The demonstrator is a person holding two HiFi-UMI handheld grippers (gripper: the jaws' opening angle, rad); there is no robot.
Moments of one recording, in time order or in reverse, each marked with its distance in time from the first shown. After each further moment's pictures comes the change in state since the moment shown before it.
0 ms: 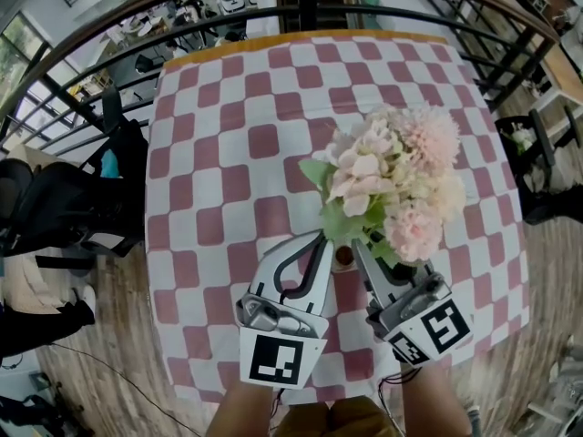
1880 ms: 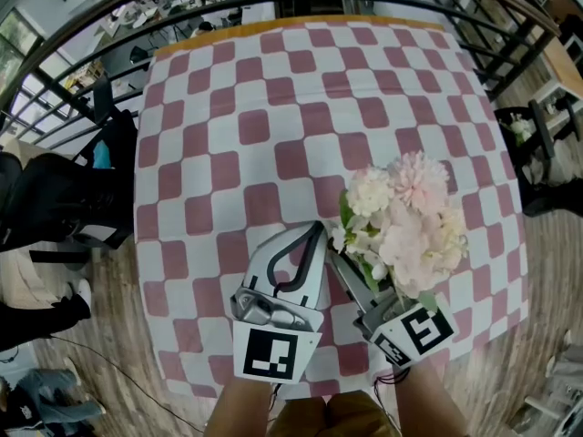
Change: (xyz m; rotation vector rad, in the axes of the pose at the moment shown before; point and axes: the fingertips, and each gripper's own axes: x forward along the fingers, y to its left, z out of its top) left arm 0.005 -0.010 -0.016 -0.015 0.021 0.003; right arm -0.004 0.008 -0.040 -0.005 0.103 0.015
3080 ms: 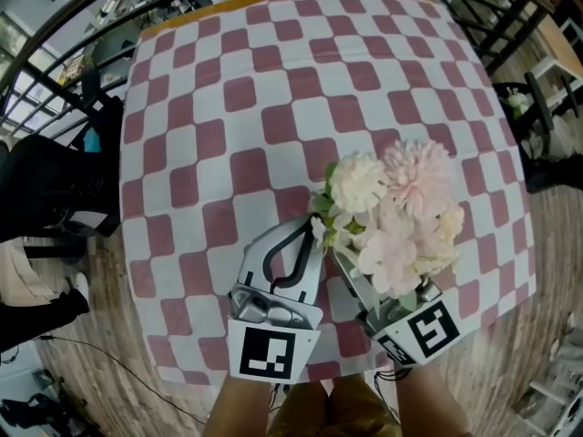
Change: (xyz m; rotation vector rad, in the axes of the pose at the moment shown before) left arm -0.027 -0.041 -0.025 -0.031 0.011 -0.018; right arm -0.040 0.018 -0.027 -0.012 -0.063 -0.028
